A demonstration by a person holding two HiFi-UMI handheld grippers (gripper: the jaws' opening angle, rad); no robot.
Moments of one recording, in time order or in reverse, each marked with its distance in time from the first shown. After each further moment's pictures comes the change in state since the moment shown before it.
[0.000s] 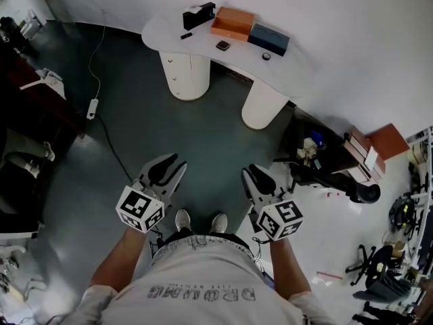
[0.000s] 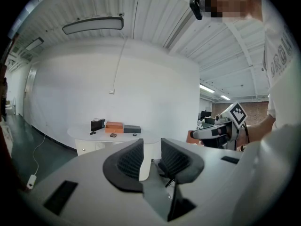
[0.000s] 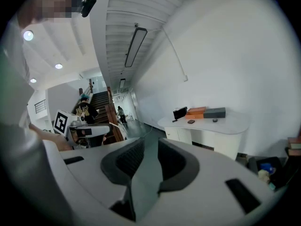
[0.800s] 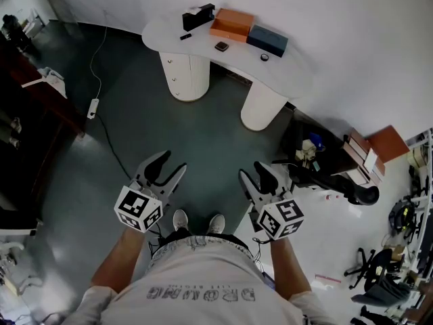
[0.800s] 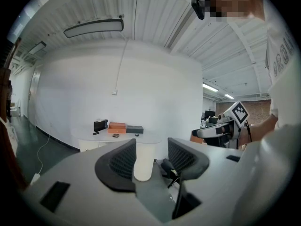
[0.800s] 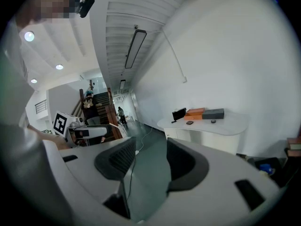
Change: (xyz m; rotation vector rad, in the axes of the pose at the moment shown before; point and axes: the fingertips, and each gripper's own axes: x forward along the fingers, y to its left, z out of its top) left arm 0.000 -0.012 -0.001 0.008 -0.006 0.048; right arm -0.017 -0.014 0.001 0.002 -0.011 0.005
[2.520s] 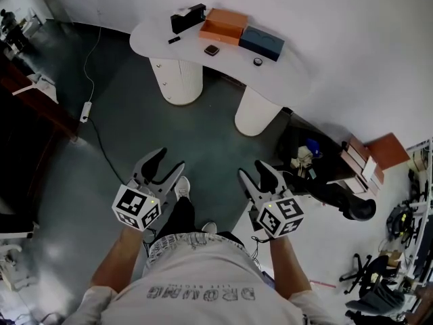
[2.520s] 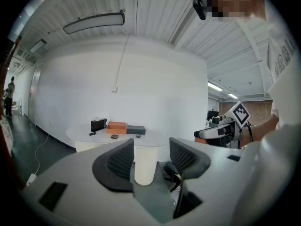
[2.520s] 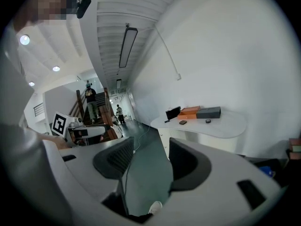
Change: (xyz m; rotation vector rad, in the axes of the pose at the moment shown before) left arm 0.099 0.019 -0.003 -0.014 0.005 0.024; right arm 0.038 -0.097 0.015 0.030 0.020 -0.006
